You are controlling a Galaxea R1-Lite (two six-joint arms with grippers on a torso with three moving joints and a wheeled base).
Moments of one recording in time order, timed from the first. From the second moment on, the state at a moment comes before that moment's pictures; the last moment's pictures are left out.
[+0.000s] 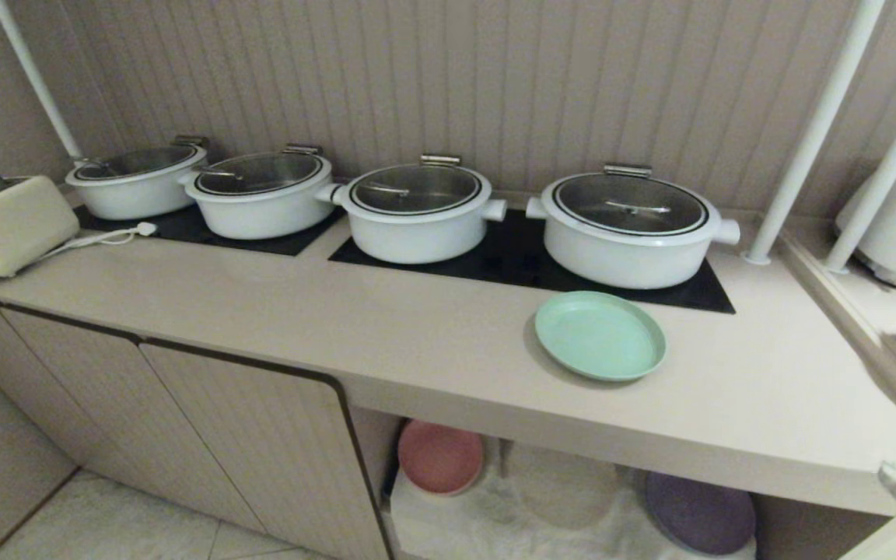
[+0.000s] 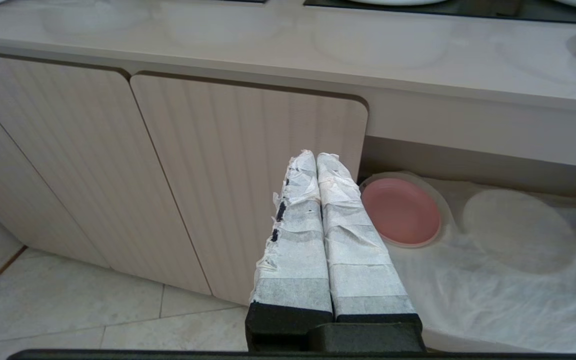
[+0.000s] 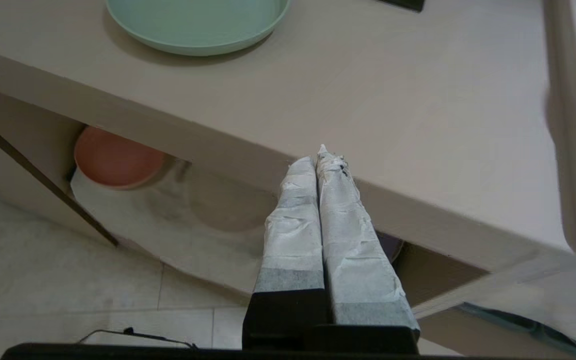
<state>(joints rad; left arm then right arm) 0.00 0.00 0.00 0.00 0.00 0.00 0.19 0.82 -0.02 -0.56 -0.12 -0.05</state>
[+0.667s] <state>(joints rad) 0.00 0.00 0.00 0.00 0.00 0.00 -0.02 0.21 0.00 -0.01 0.02 -0.14</state>
